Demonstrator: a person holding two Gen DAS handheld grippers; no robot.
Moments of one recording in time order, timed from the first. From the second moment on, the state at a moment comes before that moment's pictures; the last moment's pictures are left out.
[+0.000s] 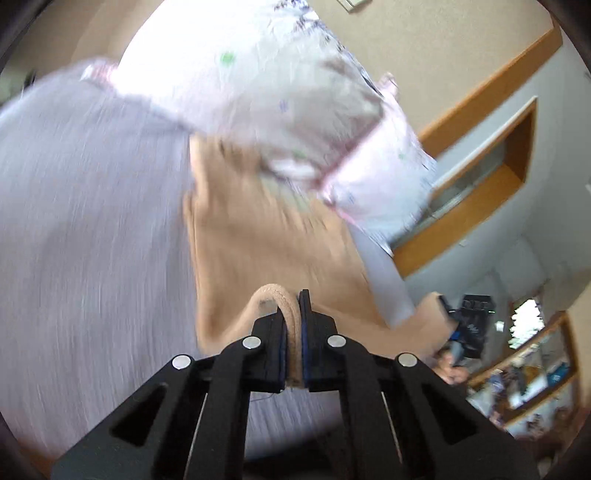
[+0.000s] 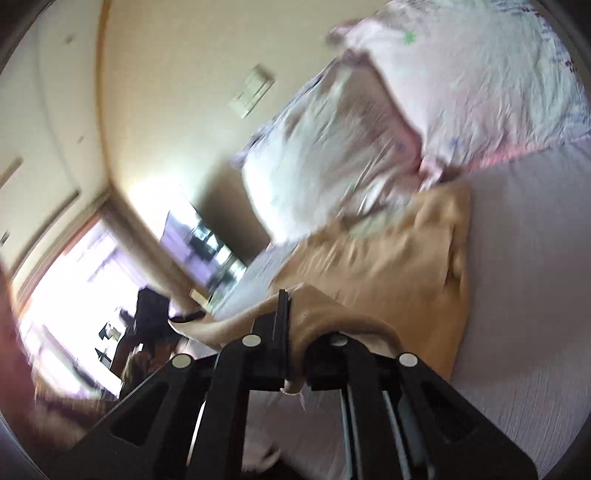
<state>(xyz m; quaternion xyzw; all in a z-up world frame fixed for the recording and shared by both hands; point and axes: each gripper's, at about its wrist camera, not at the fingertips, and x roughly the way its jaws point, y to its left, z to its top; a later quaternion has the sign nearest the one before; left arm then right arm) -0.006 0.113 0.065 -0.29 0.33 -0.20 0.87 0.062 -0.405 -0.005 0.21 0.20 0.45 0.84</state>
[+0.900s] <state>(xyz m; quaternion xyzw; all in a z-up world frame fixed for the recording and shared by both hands) 0.224 0.186 0.012 -0.50 0.35 -0.08 0.79 0.343 -0.379 -0.030 0.38 0.33 0.19 0.84</state>
